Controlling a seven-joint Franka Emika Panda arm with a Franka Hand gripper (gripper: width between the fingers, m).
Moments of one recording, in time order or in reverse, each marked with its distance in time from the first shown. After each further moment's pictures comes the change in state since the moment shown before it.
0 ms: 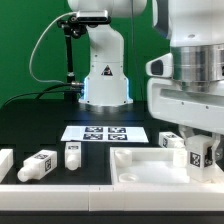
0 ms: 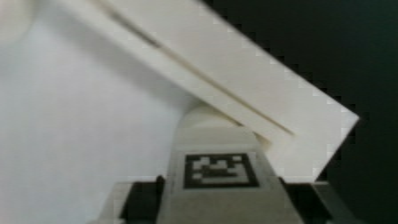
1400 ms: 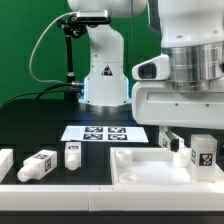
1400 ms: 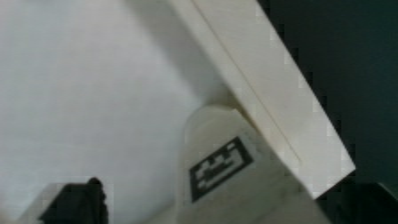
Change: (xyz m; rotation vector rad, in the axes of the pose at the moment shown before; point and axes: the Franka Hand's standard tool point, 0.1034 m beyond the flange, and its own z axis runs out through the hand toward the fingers) arm 0.013 0.009 -0.004 -0.001 -0.043 -0.768
